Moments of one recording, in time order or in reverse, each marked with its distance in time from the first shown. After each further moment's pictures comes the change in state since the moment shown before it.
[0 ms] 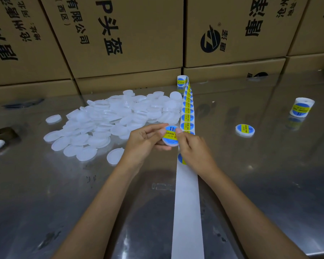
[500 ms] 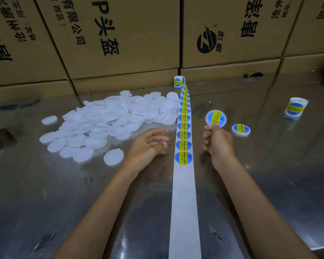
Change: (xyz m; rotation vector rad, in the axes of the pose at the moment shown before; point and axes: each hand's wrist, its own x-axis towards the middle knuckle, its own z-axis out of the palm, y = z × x) left_hand 0.003 -0.018 0.001 0.268 0.015 -0.031; right_hand 0.023 0.023 -0.039 0.858 0.325 0.641
